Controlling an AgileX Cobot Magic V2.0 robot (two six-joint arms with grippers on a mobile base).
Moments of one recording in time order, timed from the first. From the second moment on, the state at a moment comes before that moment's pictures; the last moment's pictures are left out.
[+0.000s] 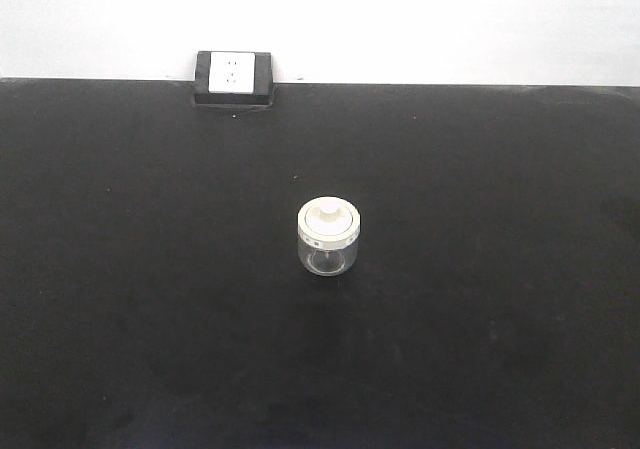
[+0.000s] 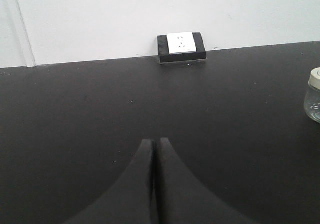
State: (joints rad) left arm -0.03 -0.01 0.03 -0.02 0.17 0.02; right arm -0.04 -0.01 0.03 0.08 0.14 -0.13
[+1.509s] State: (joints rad) left arm -0.03 -0.01 0.03 -0.02 0.17 0.02; right arm -0.04 -0.01 0.03 0.08 0.14 -0.13
